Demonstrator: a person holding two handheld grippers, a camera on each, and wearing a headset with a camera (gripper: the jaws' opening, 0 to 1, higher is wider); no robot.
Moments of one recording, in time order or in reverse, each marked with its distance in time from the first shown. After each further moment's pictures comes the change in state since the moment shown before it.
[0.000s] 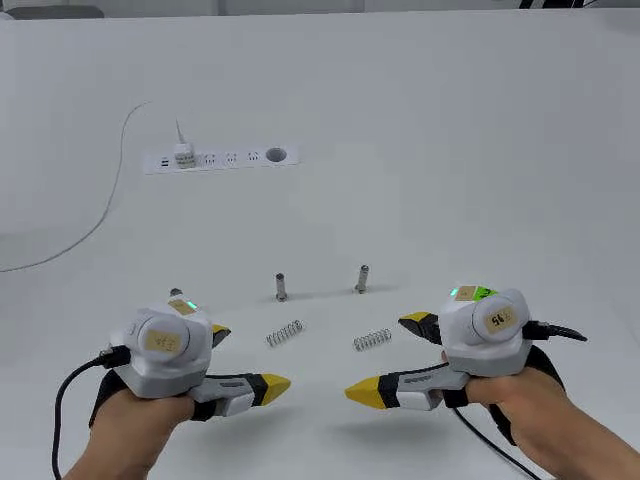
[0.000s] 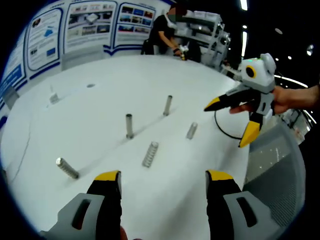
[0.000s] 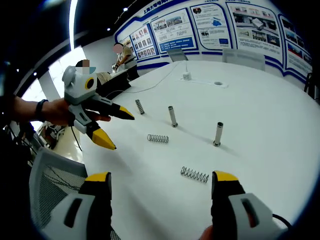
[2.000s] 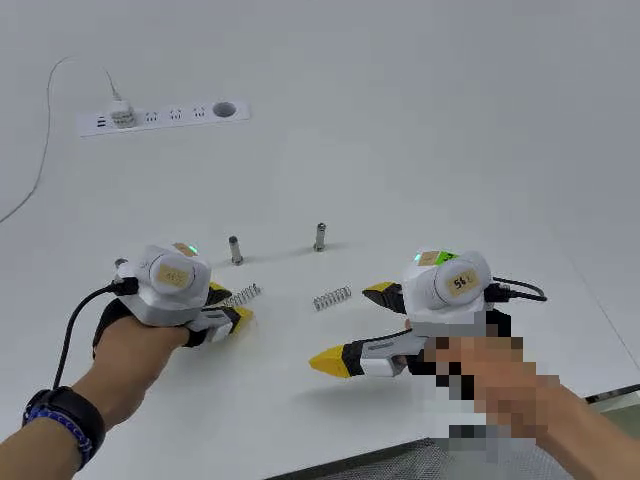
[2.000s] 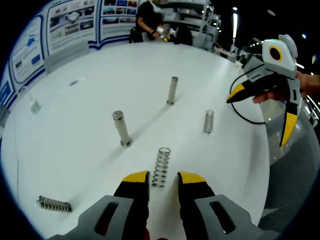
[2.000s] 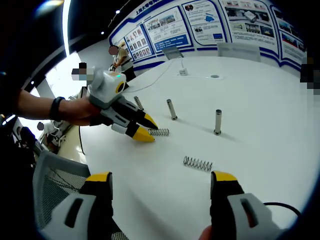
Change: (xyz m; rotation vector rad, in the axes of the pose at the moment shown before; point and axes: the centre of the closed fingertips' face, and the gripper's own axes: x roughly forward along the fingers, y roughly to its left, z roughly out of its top) left arm 0.067 0.021 -0.005 0.137 0.115 -0.001; right arm -0.003 0.003 -0.017 0.073 0.005 0.006
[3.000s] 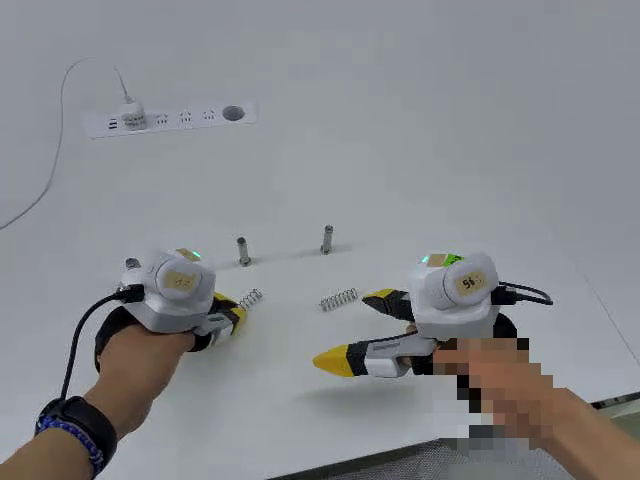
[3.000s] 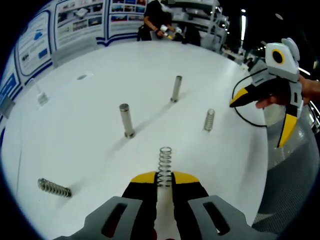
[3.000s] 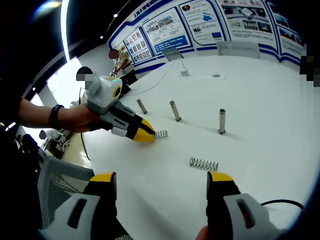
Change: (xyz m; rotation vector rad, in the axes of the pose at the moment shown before) left arm -0.016 -0.005 -0.007 -0.073 0.005 0.026; right arm 0.002 0.009 0.004 0.047 -0.025 0.036
